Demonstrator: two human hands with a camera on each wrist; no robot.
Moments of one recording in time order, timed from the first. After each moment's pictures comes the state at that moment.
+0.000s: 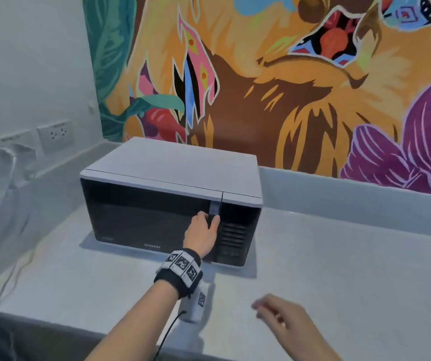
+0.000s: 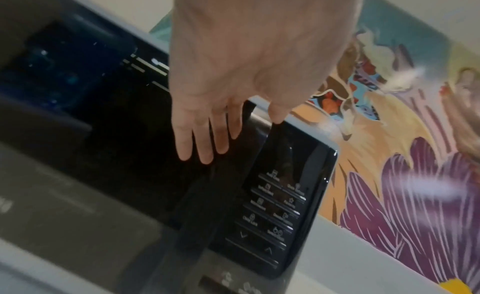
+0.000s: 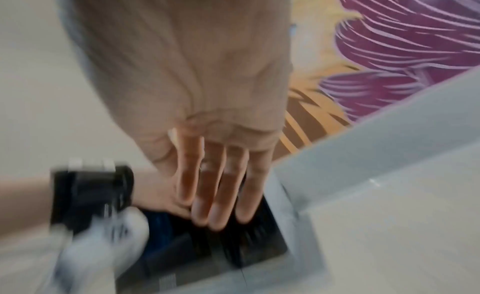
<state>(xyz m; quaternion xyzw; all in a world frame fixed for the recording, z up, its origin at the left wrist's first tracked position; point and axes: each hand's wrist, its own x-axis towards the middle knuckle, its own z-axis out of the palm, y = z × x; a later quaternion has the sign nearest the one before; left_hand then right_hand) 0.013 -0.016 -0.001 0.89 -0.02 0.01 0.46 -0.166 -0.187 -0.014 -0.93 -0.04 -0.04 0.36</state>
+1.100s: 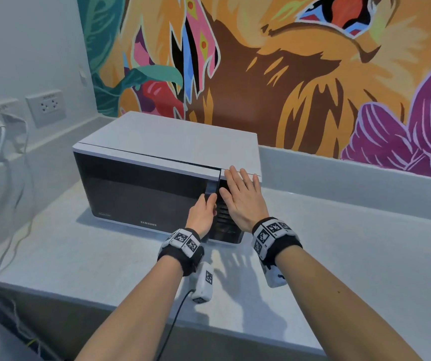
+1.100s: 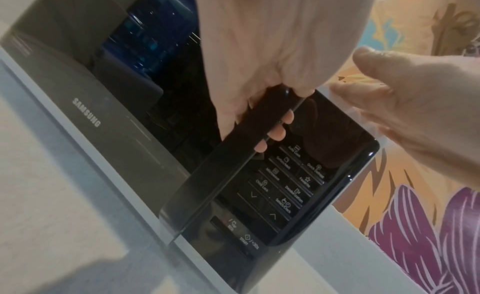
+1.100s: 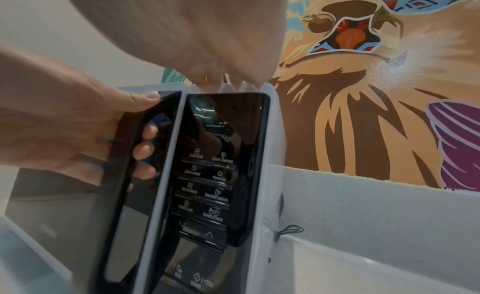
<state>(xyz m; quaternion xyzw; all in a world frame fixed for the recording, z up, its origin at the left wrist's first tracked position) 0.009 -0.024 -0.019 0.81 -0.03 -0.01 0.59 0.011 -0.155 0.010 -0.98 -0.09 -0.13 0.07</state>
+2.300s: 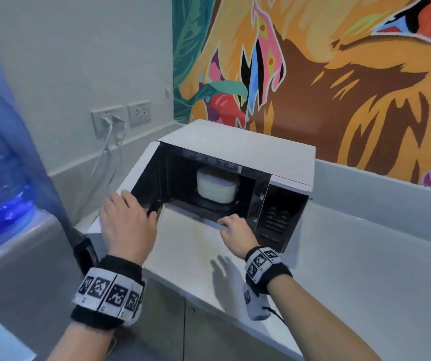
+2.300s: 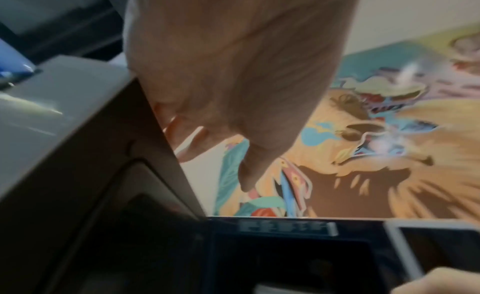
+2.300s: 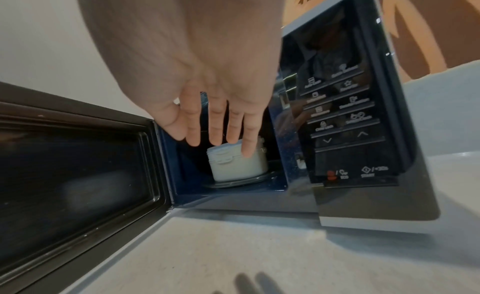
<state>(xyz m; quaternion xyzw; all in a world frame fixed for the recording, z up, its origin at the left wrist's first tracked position) -0.137 0.146 0.032 0.95 0.25 0.16 0.02 -0.026 -0.062 -0.044 -0.95 -0.19 0.03 0.24</state>
